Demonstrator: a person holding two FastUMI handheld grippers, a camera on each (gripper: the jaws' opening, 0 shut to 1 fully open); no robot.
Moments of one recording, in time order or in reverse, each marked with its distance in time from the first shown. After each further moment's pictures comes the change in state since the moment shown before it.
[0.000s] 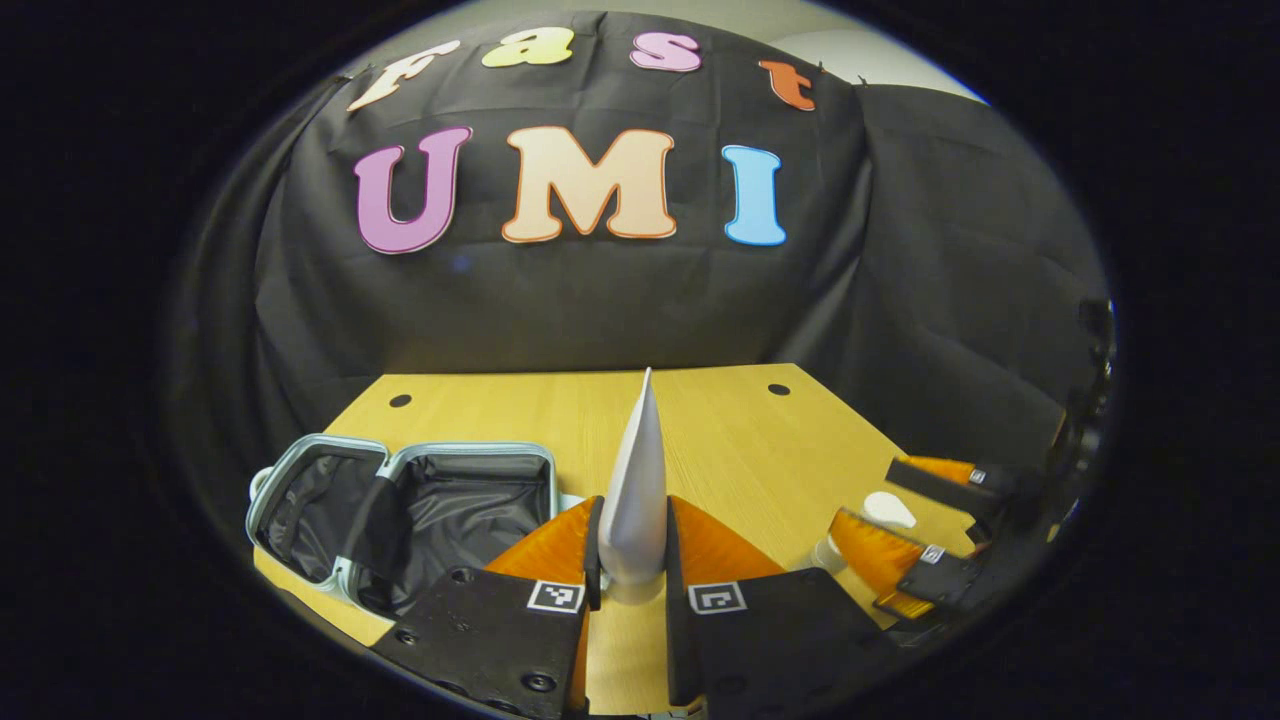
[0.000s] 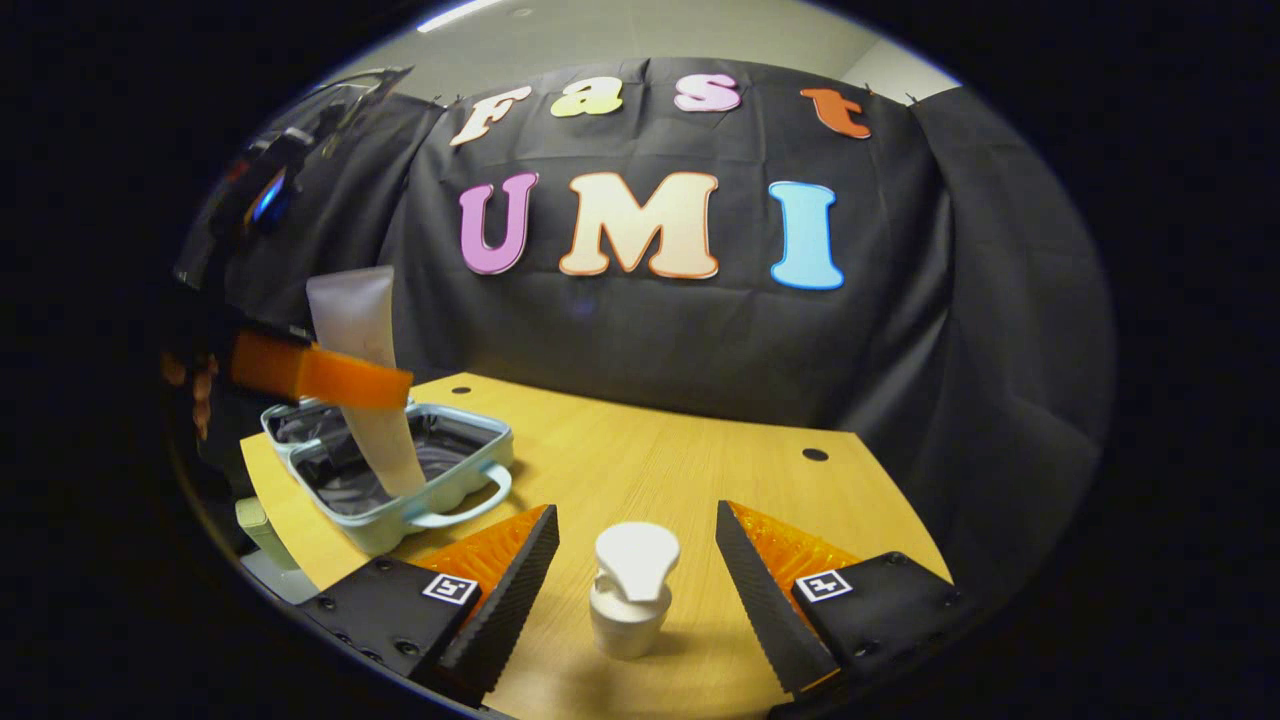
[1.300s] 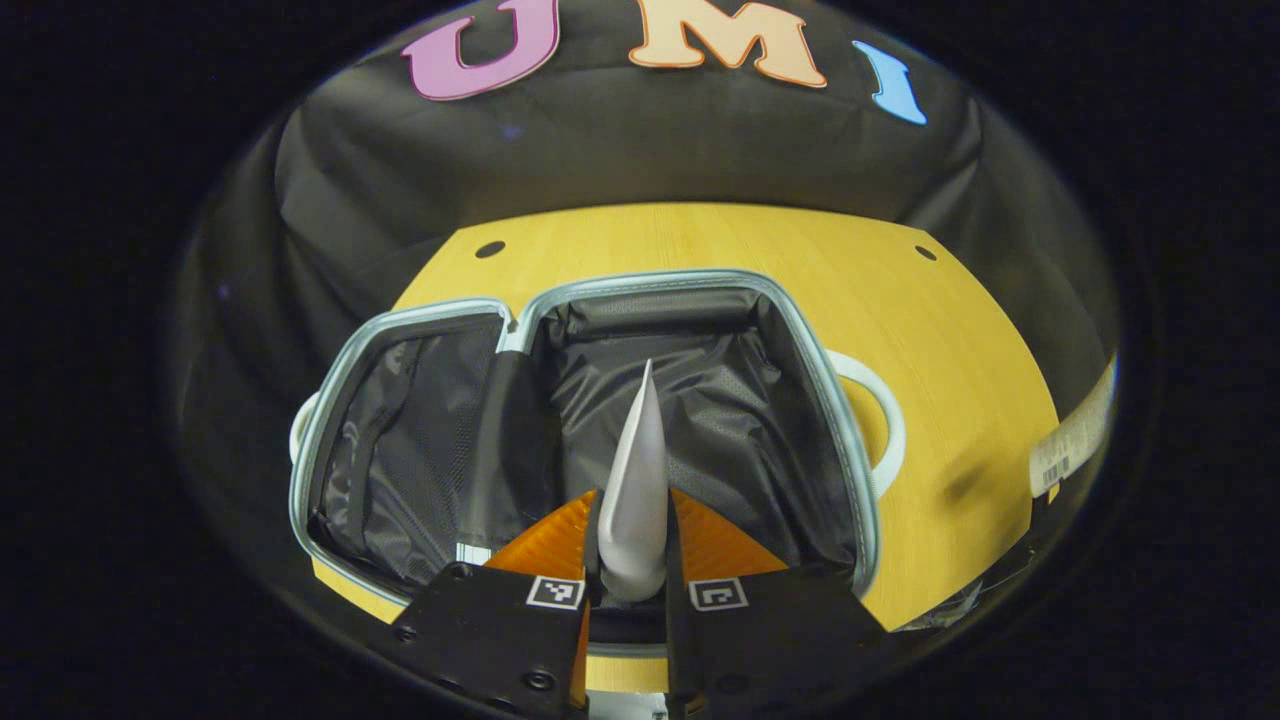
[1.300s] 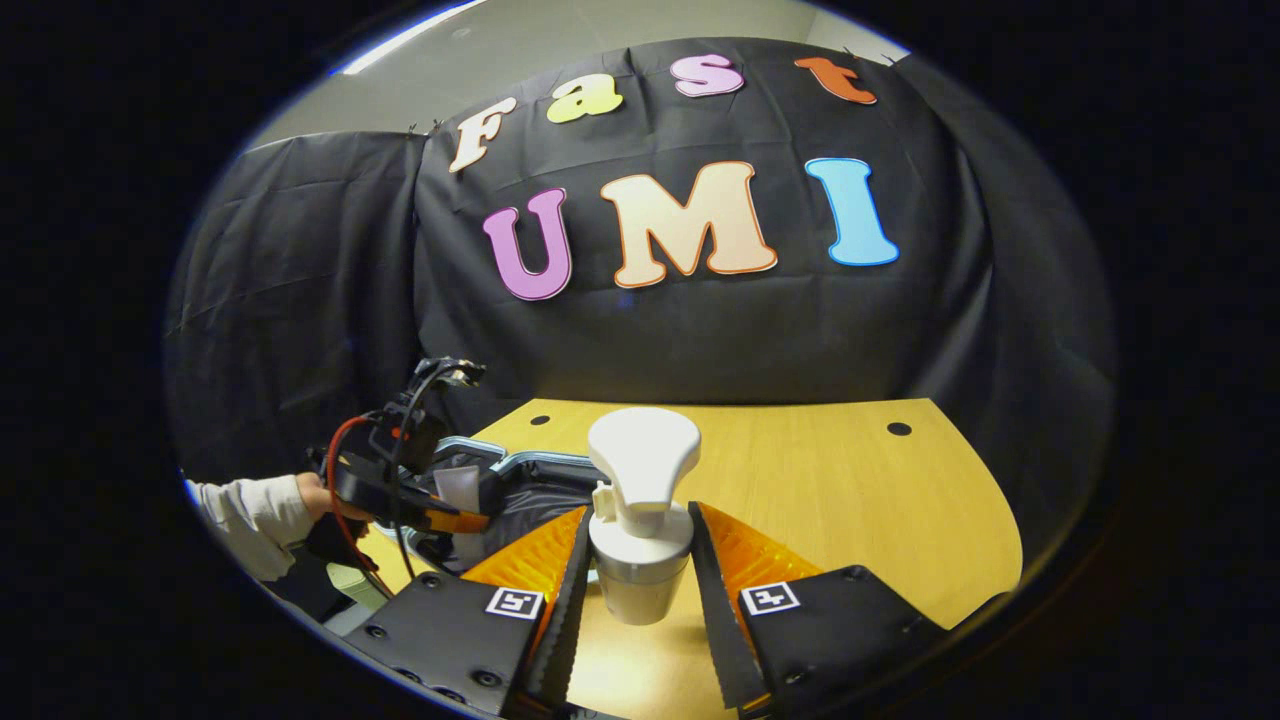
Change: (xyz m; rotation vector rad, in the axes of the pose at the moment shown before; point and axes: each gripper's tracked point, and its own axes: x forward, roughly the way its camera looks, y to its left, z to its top) left arm 0.040 0.200 -0.135 -0.038 0.532 0.141; right arm -0.007 0.111 0.087 0.195 0.049 0.140
